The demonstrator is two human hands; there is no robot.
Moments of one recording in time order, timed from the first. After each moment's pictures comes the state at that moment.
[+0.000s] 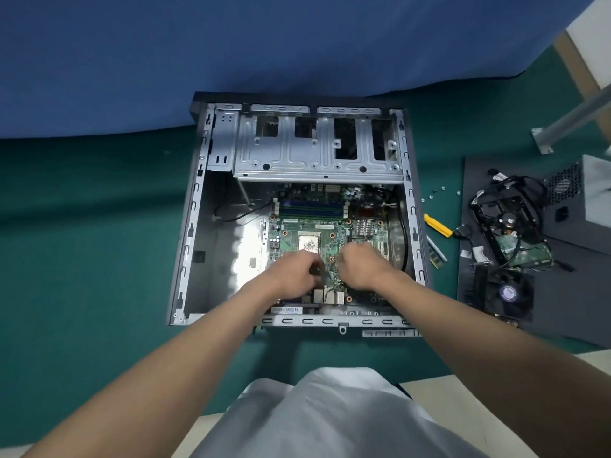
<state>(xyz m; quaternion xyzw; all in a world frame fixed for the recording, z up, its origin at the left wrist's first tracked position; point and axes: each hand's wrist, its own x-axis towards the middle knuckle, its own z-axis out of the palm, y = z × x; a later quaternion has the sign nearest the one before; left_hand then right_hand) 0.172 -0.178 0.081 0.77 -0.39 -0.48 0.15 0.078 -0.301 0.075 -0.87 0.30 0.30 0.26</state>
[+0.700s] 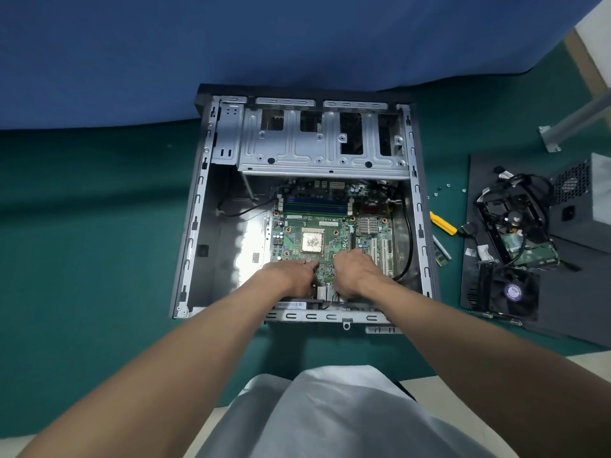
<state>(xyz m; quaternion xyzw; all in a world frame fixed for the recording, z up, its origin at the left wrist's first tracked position) 0.175 -0.179 0.059 0.70 -0.51 -0.48 -0.14 0.082 -0.271 0.077 -0.84 0.34 0.35 0.25</state>
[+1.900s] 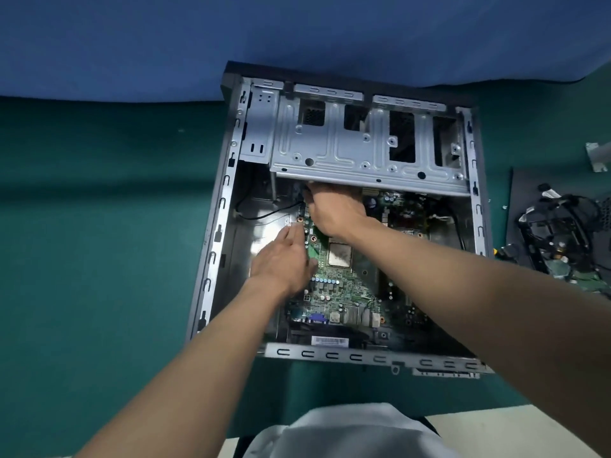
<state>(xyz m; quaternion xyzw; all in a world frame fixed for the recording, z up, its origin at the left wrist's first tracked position) 0.223 -0.150 0.050 0.87 -0.33 -0.37 0.07 0.219 -0.289 0.043 -0.93 0.24 0.21 0.18</state>
